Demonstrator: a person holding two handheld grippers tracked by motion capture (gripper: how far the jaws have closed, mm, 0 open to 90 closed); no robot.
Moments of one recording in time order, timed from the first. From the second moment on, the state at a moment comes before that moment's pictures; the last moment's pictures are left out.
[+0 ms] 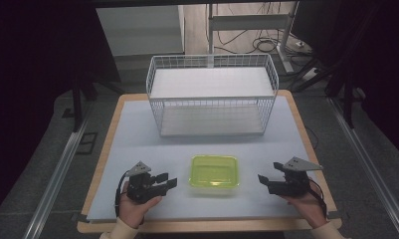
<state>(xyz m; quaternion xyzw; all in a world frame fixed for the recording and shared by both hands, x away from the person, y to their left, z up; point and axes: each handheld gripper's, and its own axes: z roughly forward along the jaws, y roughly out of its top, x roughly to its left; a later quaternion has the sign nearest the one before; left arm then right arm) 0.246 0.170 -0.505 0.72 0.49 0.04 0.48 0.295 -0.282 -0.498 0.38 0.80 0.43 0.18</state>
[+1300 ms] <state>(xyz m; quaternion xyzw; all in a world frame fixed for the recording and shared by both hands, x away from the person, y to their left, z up) 0.297 0.152 -0.515 0.71 0.49 -0.09 0.49 0.314 -0.261 -0.498 0.45 0.74 0.50 -0.06</state>
